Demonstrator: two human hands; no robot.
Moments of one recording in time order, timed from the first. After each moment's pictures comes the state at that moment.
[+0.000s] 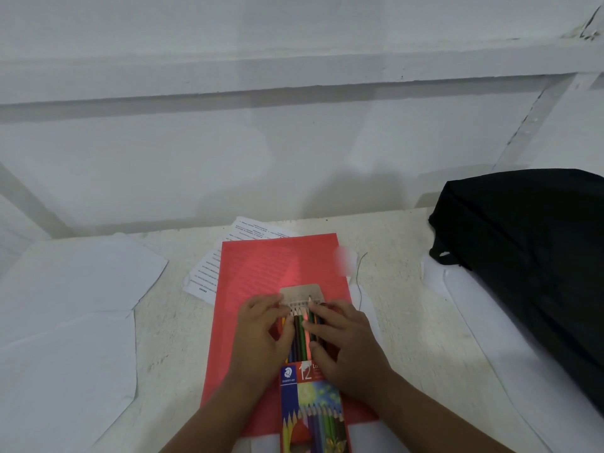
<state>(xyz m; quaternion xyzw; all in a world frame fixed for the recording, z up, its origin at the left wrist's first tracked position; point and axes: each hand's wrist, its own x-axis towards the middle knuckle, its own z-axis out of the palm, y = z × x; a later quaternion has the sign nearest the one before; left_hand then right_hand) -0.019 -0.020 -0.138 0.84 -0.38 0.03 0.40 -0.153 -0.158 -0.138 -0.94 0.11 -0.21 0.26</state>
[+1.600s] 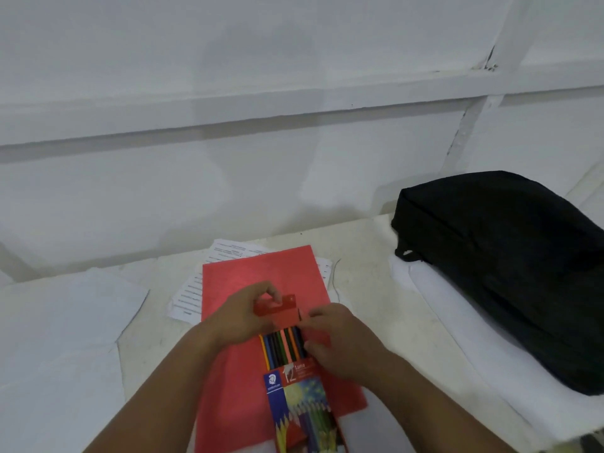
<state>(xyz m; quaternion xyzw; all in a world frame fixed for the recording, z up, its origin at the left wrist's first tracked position) 0.031 -0.035 -0.052 0.77 -0.41 -0.35 0.34 -0.157 -0.163 -0.094 -0.94 0.17 -0.08 0.29</state>
